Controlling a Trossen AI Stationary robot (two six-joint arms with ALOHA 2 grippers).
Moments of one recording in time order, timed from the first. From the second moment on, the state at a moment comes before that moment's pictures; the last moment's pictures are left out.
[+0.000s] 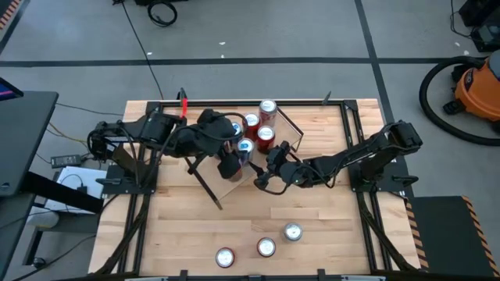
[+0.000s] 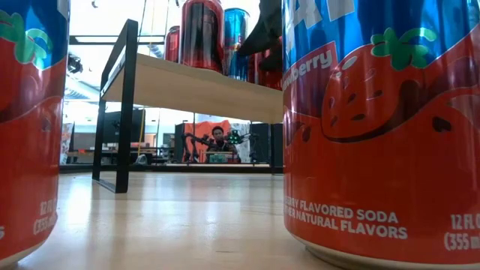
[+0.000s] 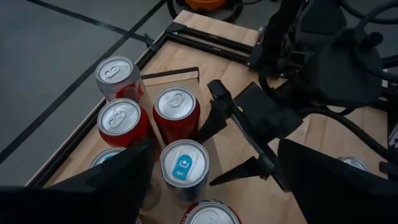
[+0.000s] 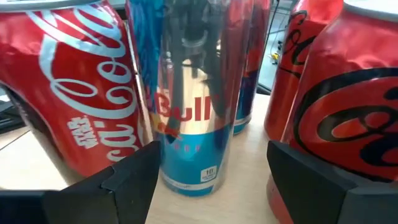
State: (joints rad) left arm -0.21 1.63 2.09 -1.16 -0.52 -0.43; right arm 0.24 1.59 0.93 0.28 0.78 0.31
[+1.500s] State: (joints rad) left arm -0.45 1.70 2.09 -1.22 -0.12 -0.63; right arm 0.44 1.37 1.11 -0.41 0.24 0.55
